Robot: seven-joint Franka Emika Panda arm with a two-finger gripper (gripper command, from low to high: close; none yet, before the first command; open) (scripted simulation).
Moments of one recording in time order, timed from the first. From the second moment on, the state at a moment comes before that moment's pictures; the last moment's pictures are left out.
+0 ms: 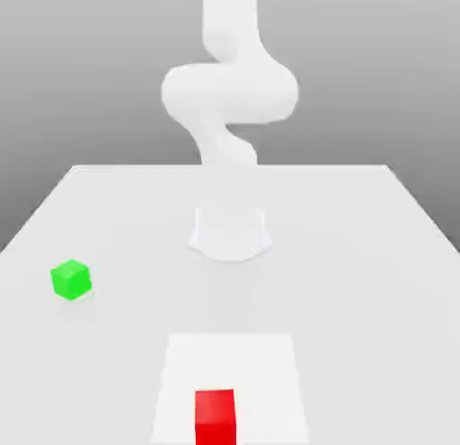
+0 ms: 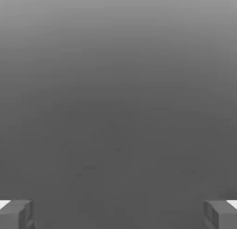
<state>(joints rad) -0.05 -0.73 0.04 -2.31 -0.01 2.32 0.90</state>
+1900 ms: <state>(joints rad) -0.40 0.13 0.09 -2.55 -0.16 2.67 2.49</state>
